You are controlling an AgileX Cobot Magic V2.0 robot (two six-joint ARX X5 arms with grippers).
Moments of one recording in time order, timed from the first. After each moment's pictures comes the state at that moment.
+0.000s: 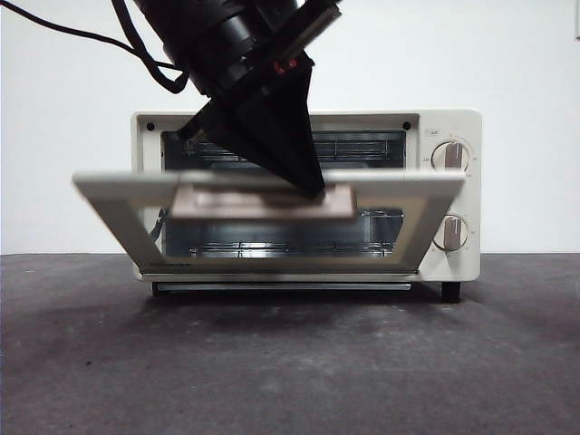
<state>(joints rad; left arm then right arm) -0.79 1.57 1.20 -0.53 0.25 -0.05 0.67 0.67 0.97 -0.74 -0.02 0.32</state>
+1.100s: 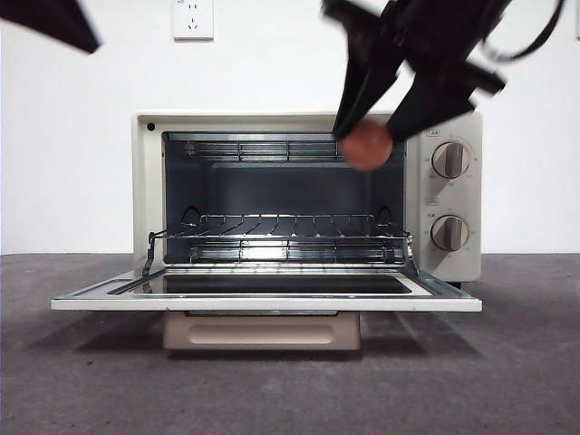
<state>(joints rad) -0.47 0.84 0.87 -0.62 0.23 -0.14 0.63 1.33 0.97 -0.27 0.00 0.28</state>
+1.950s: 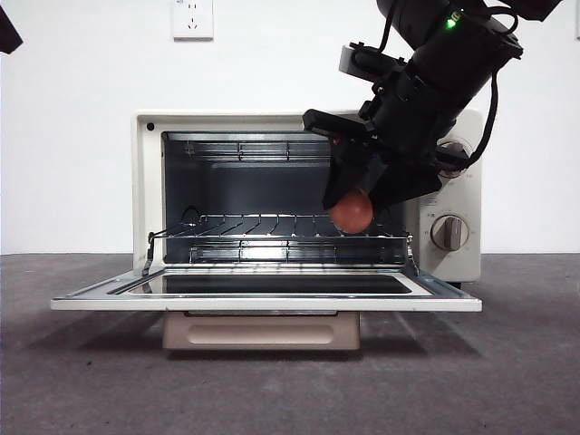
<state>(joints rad) -0.43 0.66 0.79 -0.73 0.23 -0.17 0.56 1.58 0.96 -0.01 0.00 0.28</state>
